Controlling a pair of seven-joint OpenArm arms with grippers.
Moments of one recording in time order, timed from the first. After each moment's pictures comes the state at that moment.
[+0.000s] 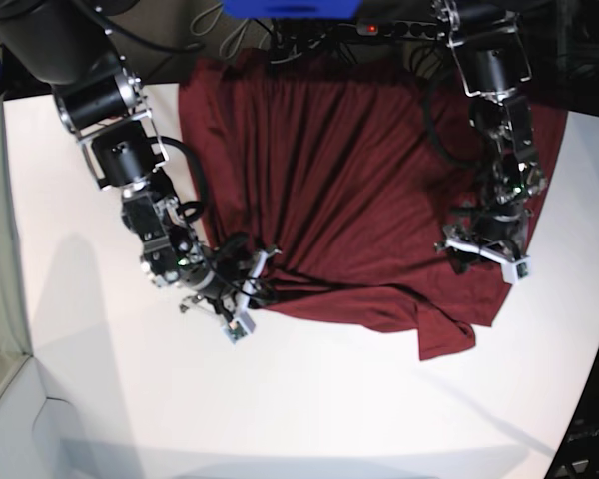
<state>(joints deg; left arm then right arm) -6.3 -5.9 -19.7 66.1 -18.1 -12.5 20.7 26.1 7.4 -22.5 45.5 9.0 20.4 -18.5</state>
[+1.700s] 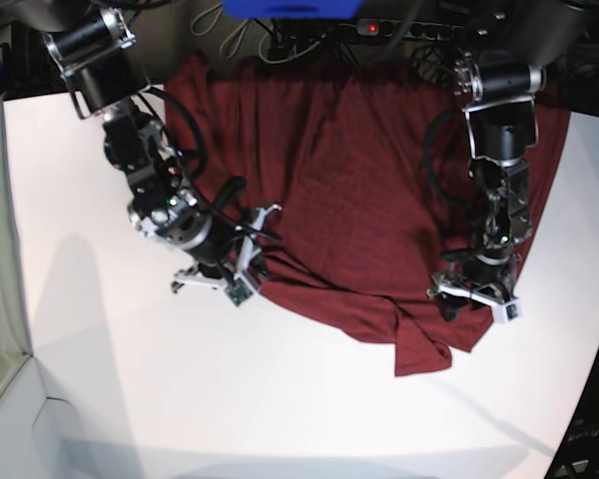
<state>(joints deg) -21.3 -8.9 -13.8 40.6 -18.2 -12.9 7.3 8.6 13.1 -22.3 83.6 5.4 18.0 -29.2</state>
